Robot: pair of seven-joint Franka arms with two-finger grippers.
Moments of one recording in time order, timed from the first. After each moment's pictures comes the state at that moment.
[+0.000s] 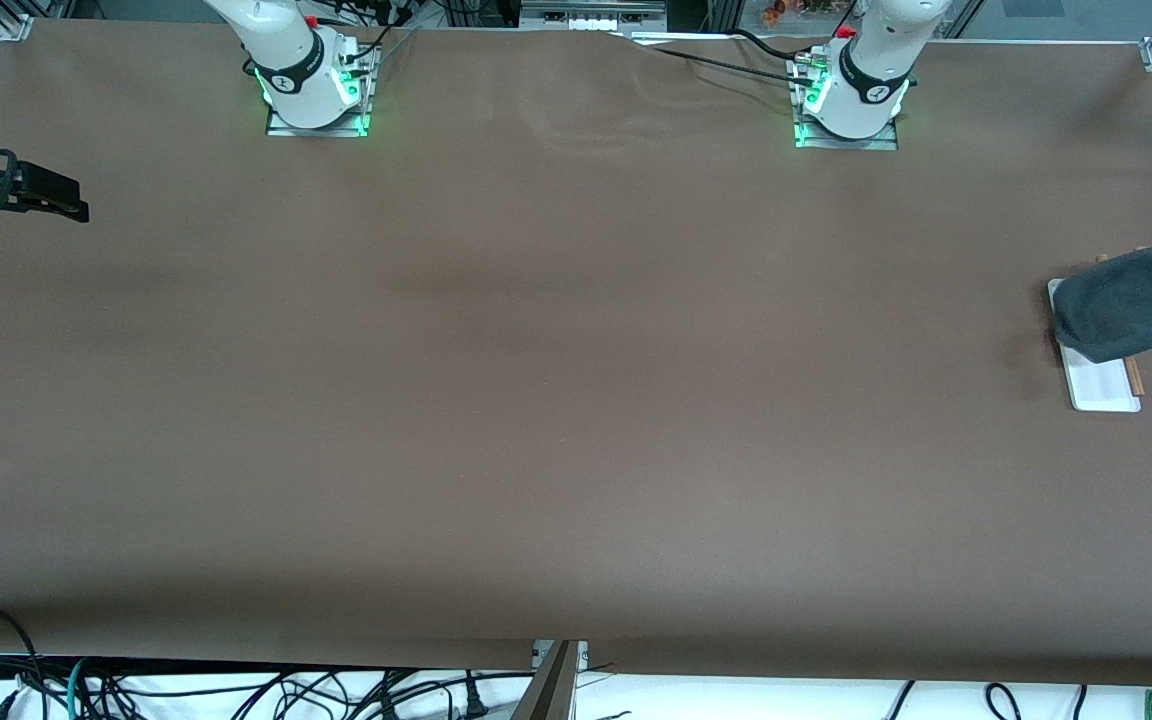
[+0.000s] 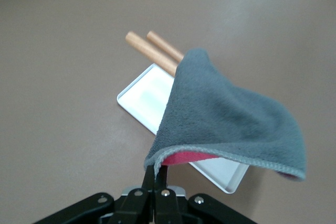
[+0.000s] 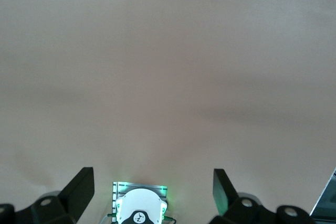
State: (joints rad) left arm 1.02 0.83 -0.04 -1.14 -0.44 1.63 1.96; right arm -0.06 0.15 0.04 -1.36 -0.06 1.28 -0.13
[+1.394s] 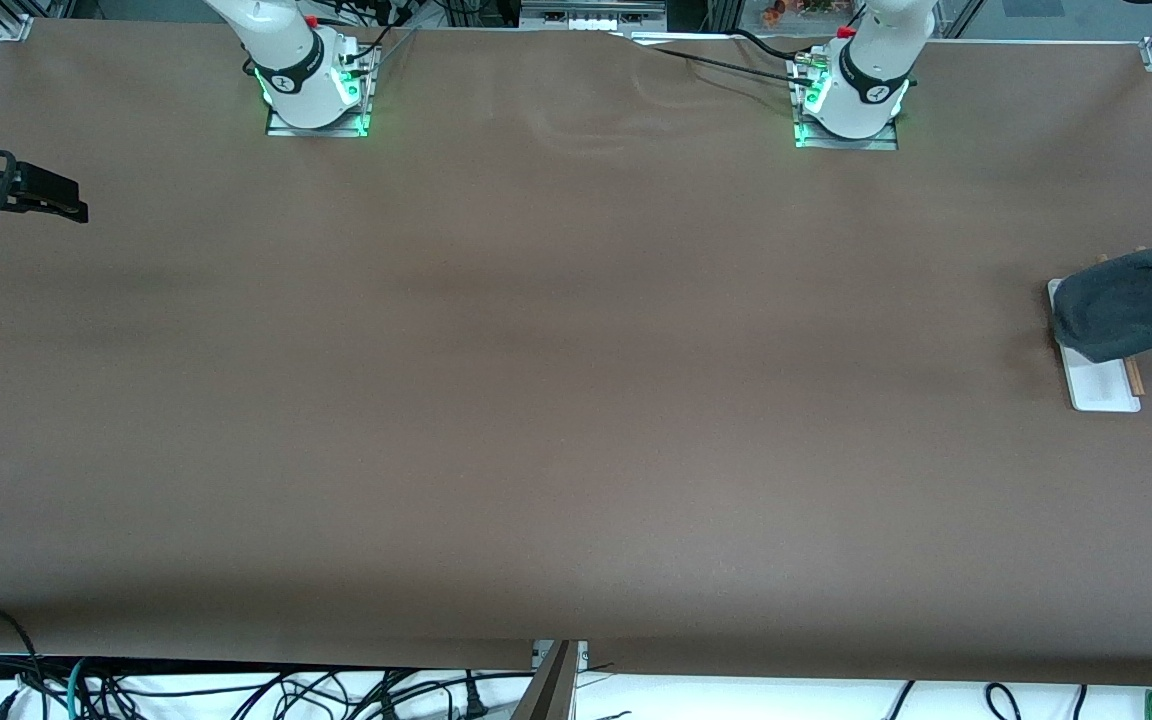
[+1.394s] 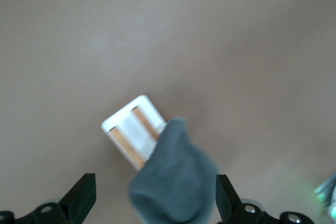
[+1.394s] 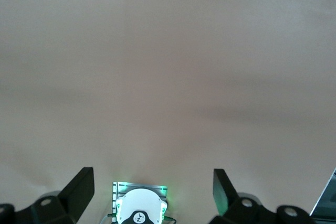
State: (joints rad) left arm 0.57 0.62 -0.06 -1.06 -0.02 1.45 1.11; right arm -0.06 0.15 0.04 -1.36 -0.06 1.28 -0.13
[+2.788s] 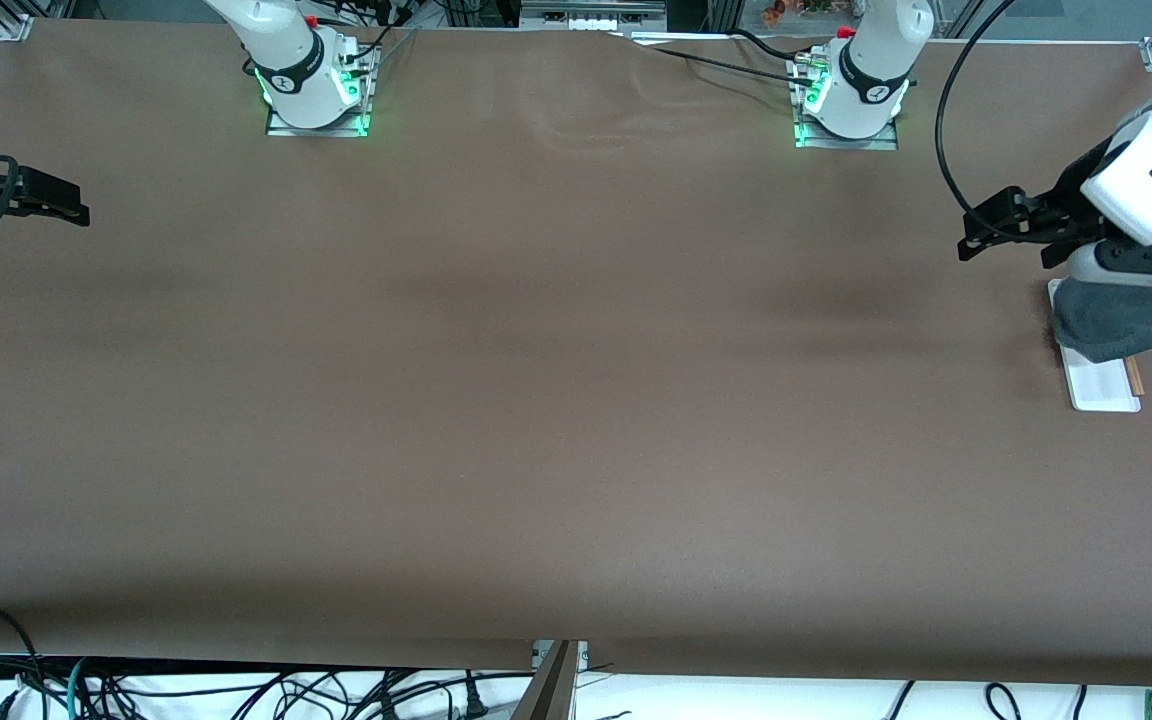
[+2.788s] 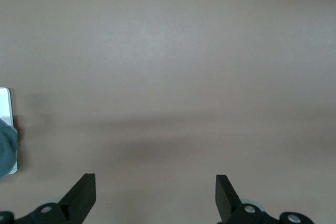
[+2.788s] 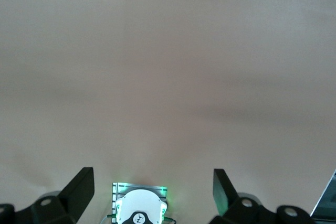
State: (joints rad) left arm -0.02 0.00 -0.05 -1.62 -0.10 1.59 -0.06; right arm -0.06 0.15 0.04 -1.36 -0.06 1.29 -0.13
